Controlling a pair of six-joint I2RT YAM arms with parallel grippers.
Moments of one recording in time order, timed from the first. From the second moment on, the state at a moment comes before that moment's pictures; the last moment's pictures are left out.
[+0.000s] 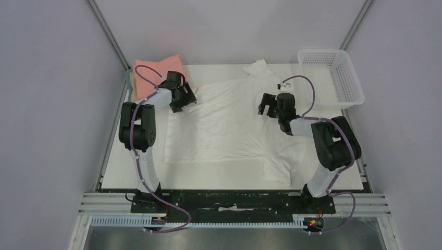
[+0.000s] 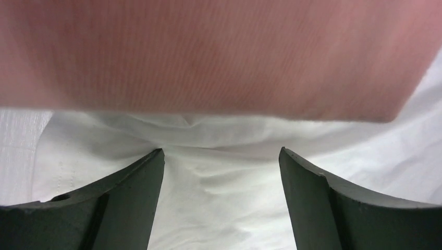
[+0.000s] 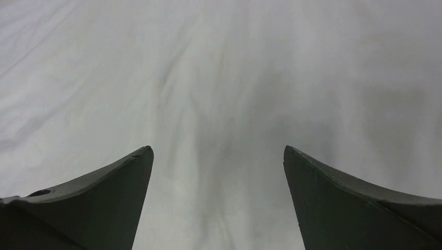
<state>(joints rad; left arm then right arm) -0.15 2.04 1.45 -0.40 0.00 -0.61 0.26 1.81 0.84 0.45 0.07 0.33</state>
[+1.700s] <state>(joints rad) -0.33 0.92 0.37 -0.49 -0.39 -1.12 0.25 0.73 0.17 0.16 0.14 0.40</state>
